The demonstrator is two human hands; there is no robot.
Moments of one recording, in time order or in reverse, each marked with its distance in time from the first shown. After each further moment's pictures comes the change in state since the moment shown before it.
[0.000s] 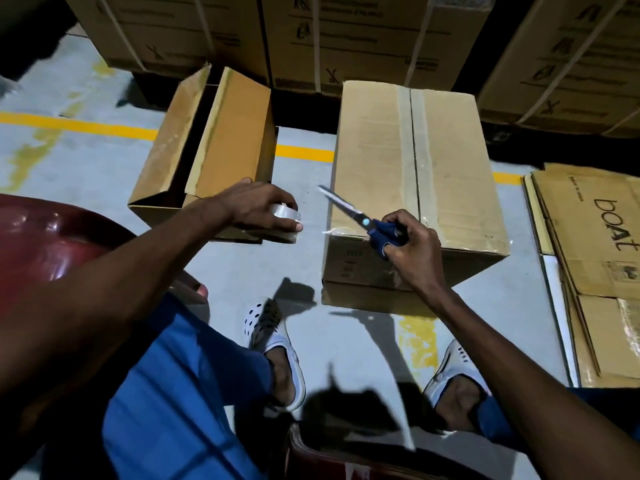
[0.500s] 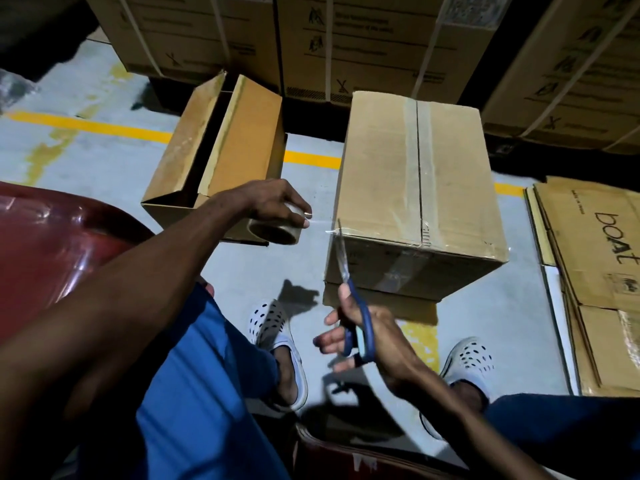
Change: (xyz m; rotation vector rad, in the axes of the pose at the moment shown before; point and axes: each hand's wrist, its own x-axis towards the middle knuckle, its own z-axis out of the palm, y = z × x) left_hand 0.000 -0.003 -0.006 -0.202 -0.008 -0.048; right_hand -0.104 -0.110 0.002 0.651 -0.597 0.837
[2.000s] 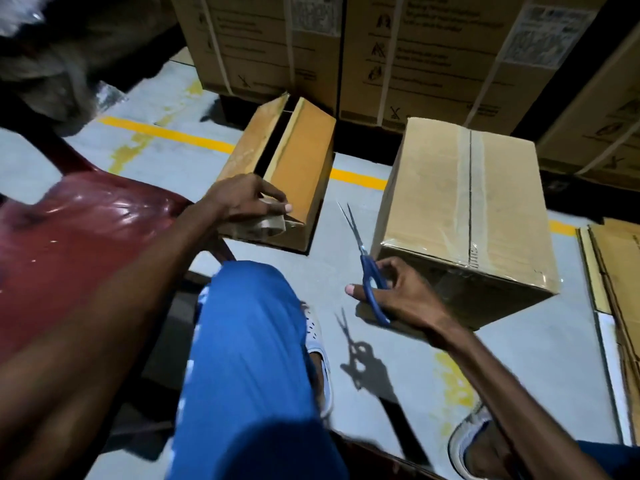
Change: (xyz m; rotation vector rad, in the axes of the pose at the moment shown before) left_hand -0.105 -0.074 -0.026 -0.049 0.345 -0.233; right_hand 0.041 -0.045 0.011 -0.594 0.103 -0.259
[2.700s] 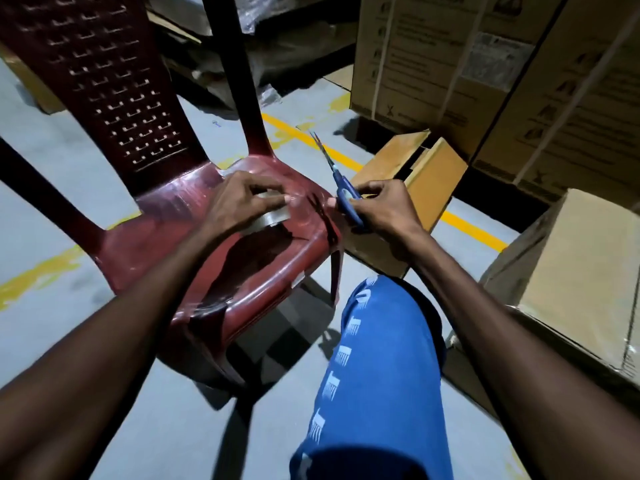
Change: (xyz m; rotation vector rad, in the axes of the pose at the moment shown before) left_hand -0.186 -0.152 -0.037 -0.375 0.645 -0.282; right_hand 0.053 -0.216 0.159 -0.043 -0.075 -0.481
